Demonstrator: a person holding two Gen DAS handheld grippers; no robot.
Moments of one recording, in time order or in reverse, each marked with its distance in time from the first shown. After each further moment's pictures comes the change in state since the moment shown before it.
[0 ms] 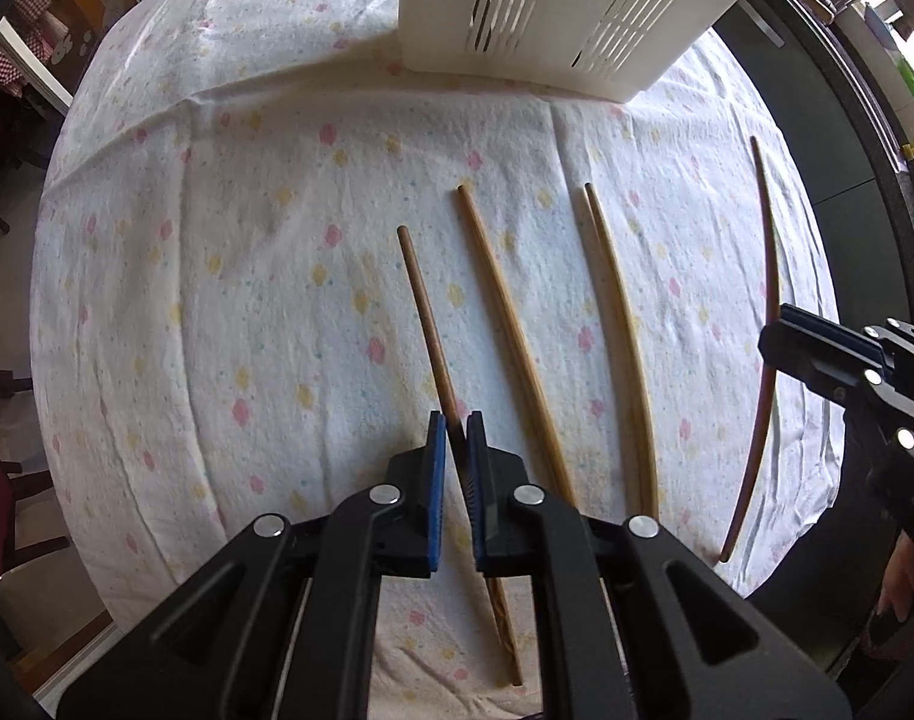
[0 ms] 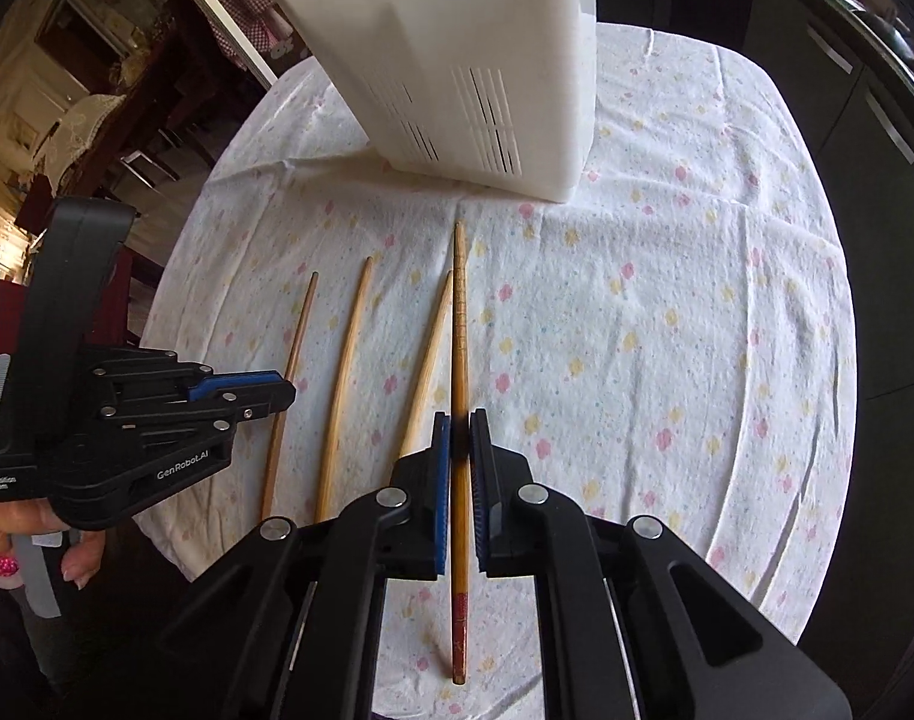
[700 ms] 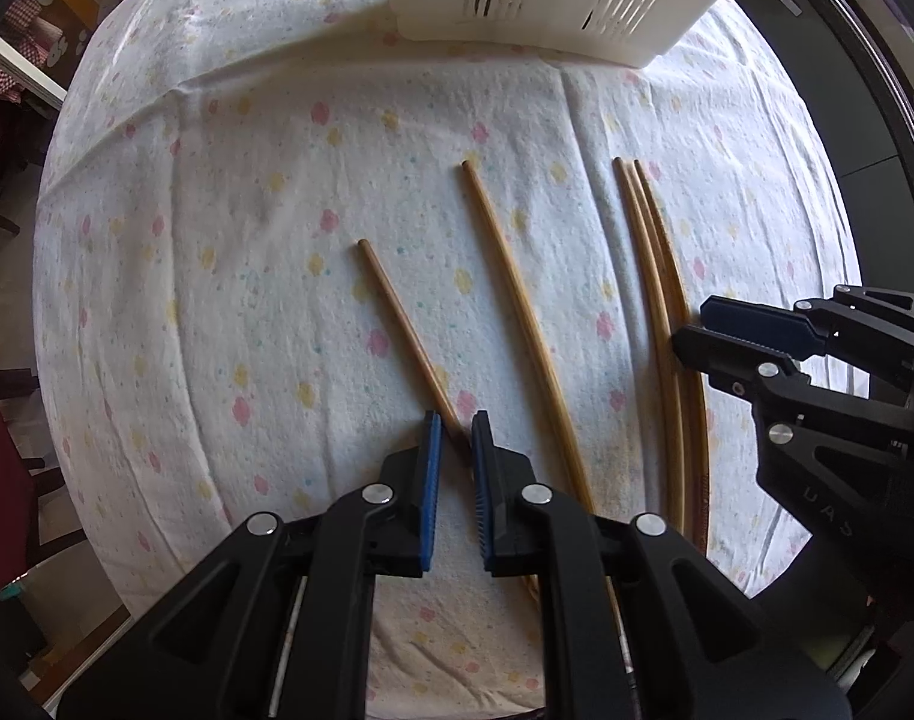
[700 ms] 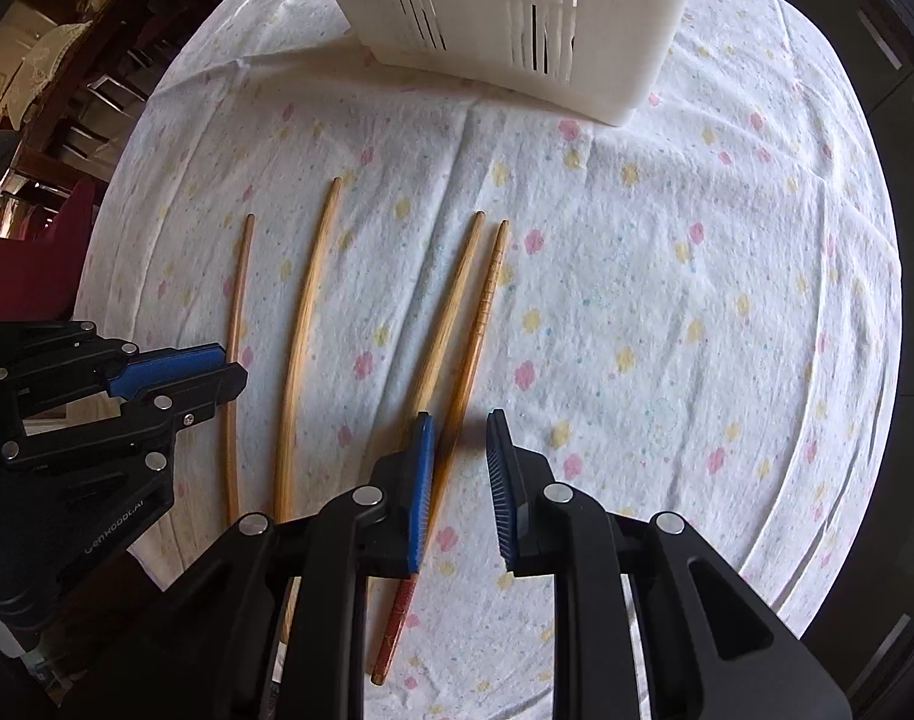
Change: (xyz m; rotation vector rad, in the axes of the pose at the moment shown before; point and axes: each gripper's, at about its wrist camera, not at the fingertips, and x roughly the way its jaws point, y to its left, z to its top) left arm 0.022 -0.011 0.018 0.023 0.089 0.060; right arm 0.078 0.017 0.029 -0.055 0.253 -0.109
